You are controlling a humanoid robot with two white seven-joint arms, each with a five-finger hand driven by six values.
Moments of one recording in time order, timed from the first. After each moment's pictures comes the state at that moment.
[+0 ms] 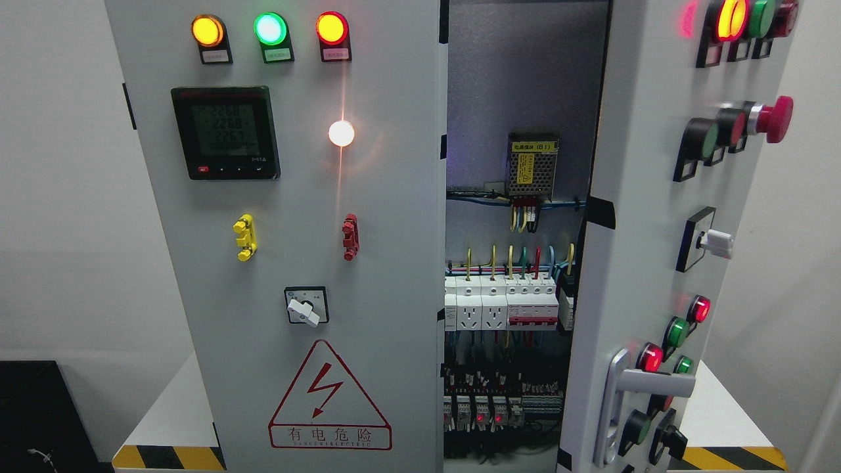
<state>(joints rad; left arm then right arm) 0.06 -0.10 -0.31 0.00 0.29 -0.11 0.03 0.14 0.12 0.21 -0.11 0.04 -0.04 0.06</state>
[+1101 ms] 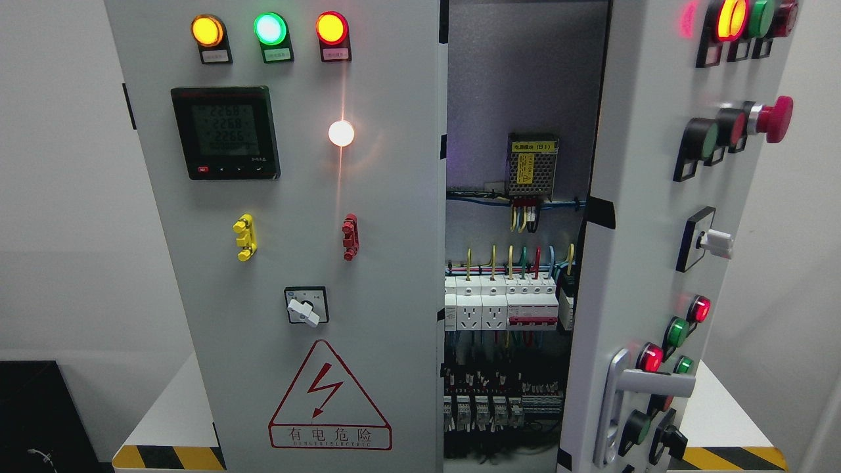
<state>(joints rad) 0.14 -0.04 -0.31 -0.25 0.29 -0.11 0.03 0.14 0.12 0.21 -0.11 0.04 -0.04 0.06</state>
